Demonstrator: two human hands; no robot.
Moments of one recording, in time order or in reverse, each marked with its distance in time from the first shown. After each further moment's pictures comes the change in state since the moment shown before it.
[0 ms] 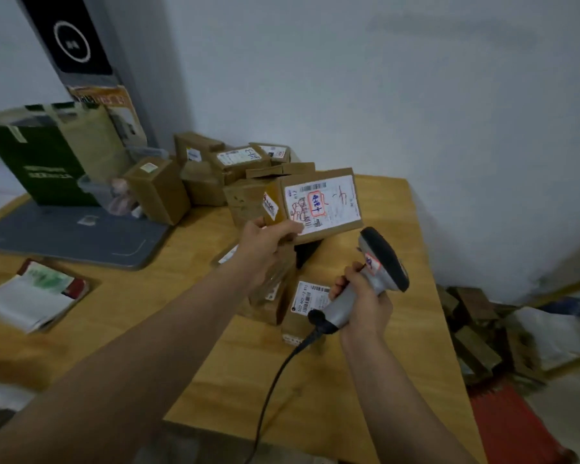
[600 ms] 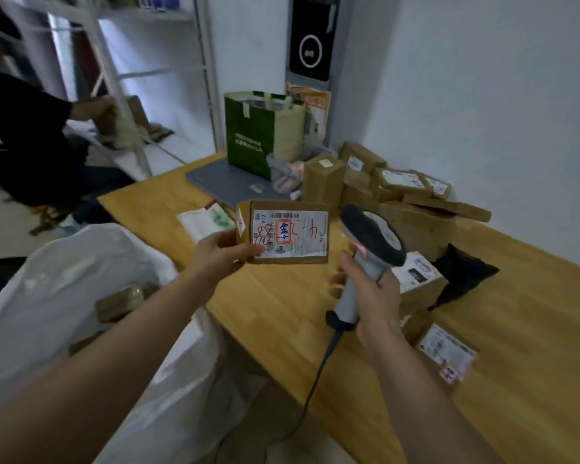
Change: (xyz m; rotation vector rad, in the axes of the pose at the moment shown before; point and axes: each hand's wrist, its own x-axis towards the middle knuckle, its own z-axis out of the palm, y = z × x) left_hand -0.138 -0.003 -0.260 0.023 0.551 0.135; right_hand -0.115 0.095 0.117 -0.601 -0.666 -0.039
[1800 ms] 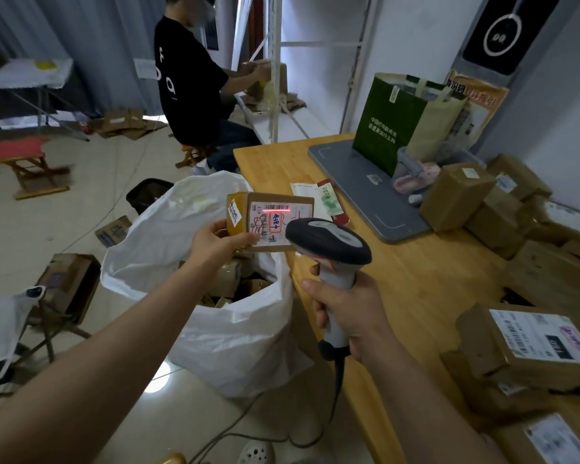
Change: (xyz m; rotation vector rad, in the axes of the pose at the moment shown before) left_hand -0.030 -0.063 -0.127 -0.011 0.615 -0.027; right_hand -0.041 0.042 0.090 -0.385 -0.793 0.043
